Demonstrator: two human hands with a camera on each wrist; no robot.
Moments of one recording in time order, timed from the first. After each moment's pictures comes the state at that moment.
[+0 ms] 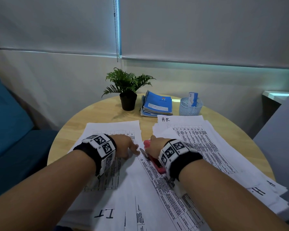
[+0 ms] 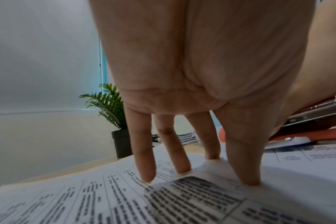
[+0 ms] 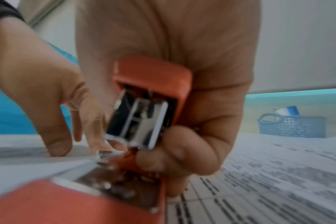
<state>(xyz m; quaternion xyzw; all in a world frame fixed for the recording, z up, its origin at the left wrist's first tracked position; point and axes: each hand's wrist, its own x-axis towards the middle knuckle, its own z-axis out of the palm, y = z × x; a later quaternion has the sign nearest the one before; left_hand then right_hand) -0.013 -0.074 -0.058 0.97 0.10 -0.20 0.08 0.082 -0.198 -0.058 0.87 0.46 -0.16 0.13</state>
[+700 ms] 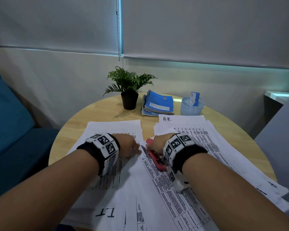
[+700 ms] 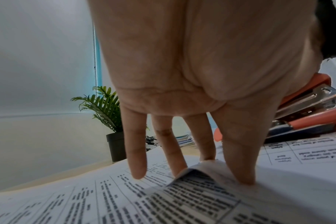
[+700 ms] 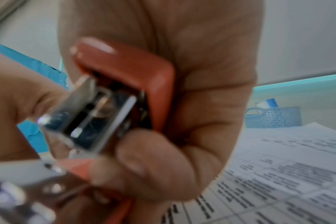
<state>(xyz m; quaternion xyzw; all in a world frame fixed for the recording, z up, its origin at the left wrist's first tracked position) -0.011 -0.081 -0.054 0.97 0.09 -0.20 0.06 0.108 -0.188 -0.064 0.81 0.51 -0.10 0.26</state>
